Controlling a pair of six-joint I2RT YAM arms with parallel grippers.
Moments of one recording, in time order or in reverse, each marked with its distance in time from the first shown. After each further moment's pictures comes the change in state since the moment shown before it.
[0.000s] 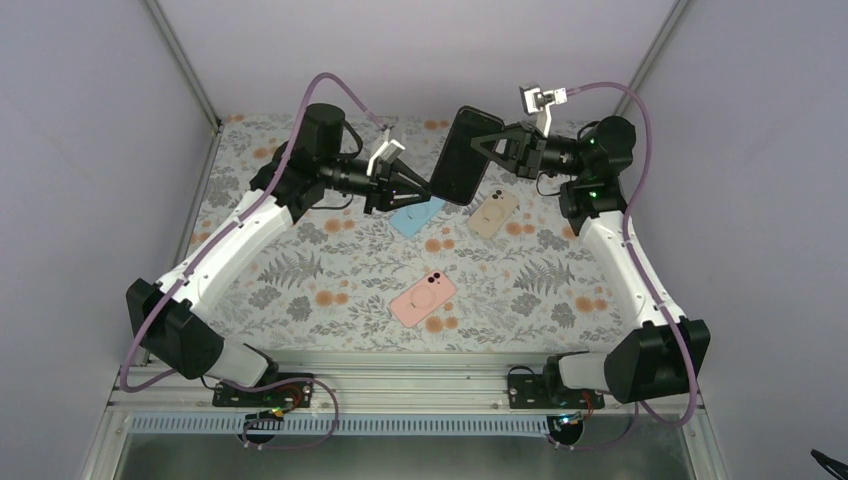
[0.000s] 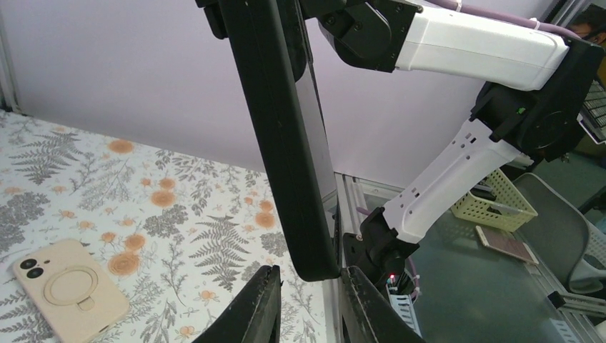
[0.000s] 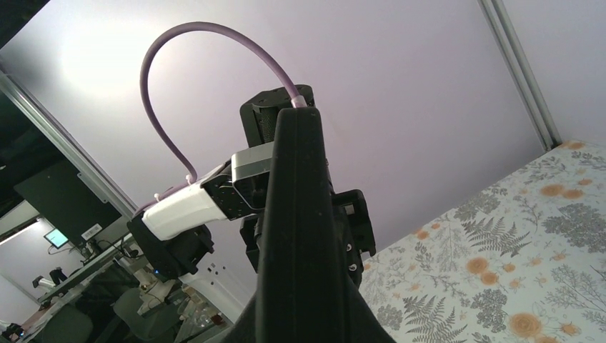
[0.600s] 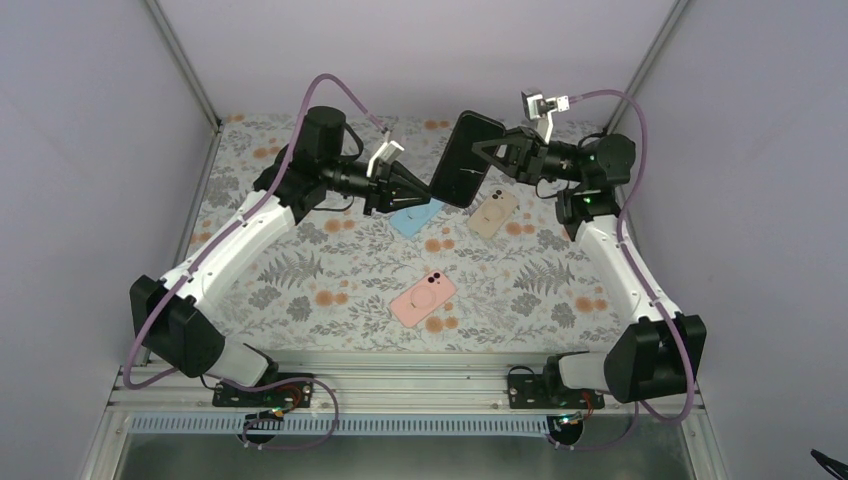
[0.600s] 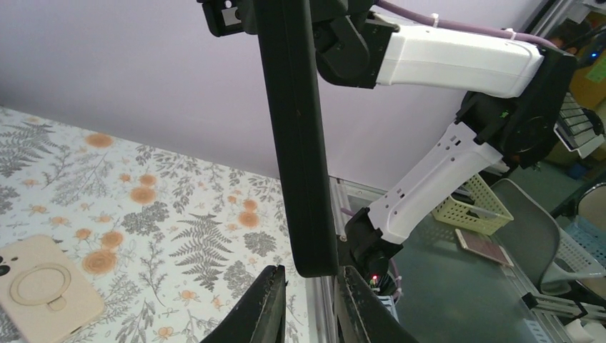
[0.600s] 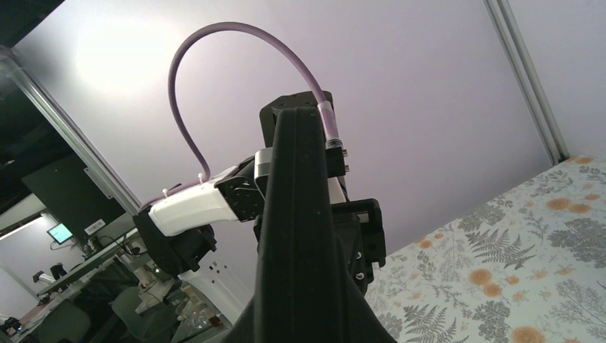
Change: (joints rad) left arm 0.010 0.012 -0.039 0.051 0.038 -0.054; right arm 0.000 0.000 -0.079 0.226 0.002 0.108
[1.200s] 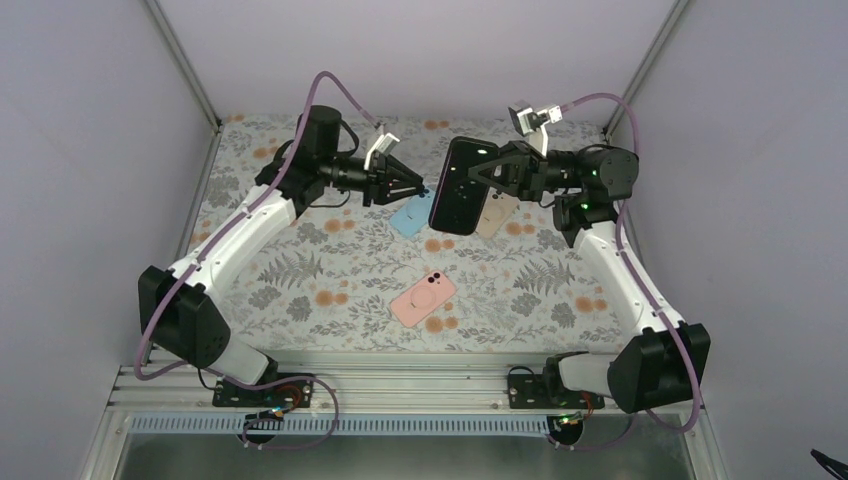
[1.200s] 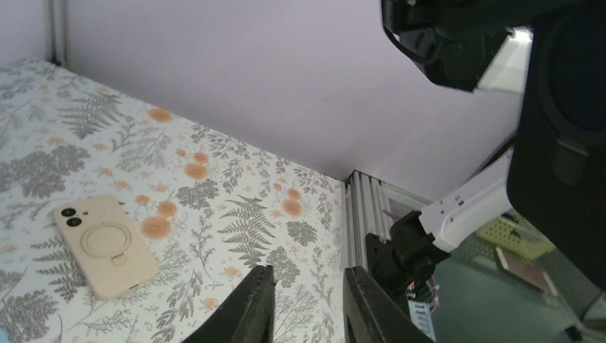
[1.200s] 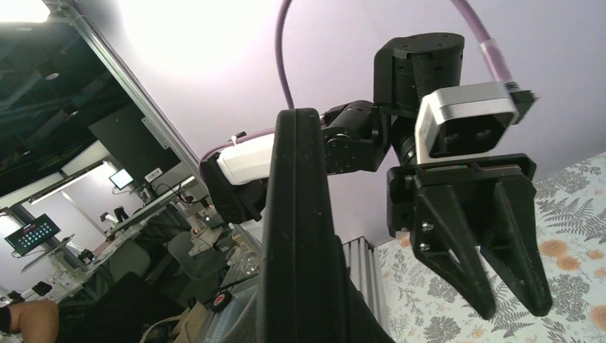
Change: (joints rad) left arm 0.056 0.040 -0.021 0.024 -0.071 -0.033; right arm 0.041 -0.039 -0.031 0.186 -0.123 0.199
